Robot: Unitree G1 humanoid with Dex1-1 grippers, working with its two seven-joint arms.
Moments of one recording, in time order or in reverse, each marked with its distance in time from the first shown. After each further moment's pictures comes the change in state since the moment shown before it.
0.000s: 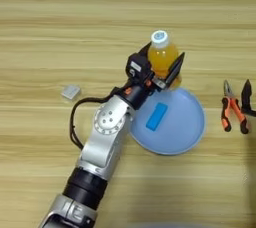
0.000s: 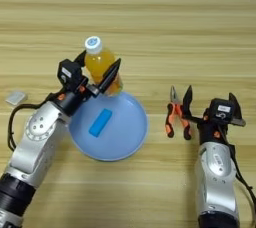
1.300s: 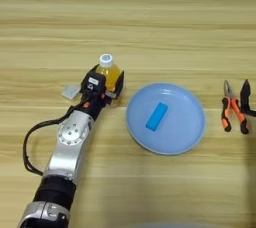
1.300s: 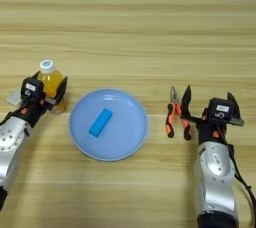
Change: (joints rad) left arm 0.020 0.128 0.213 0.285 0.156 -0.058 0.103; right arm -0.003 0.003 0.005 0.001 0.000 0.003 0.003
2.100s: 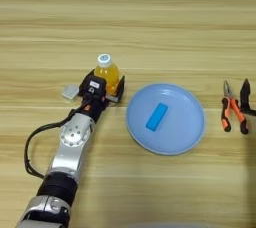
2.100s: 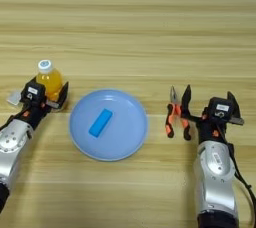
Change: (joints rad) left arm -0.027 -0.001 0.002 0.143 0.000 -0.081 0.029; right arm -0.004 -0.002 0.000 0.000 0.000 0.001 0.000
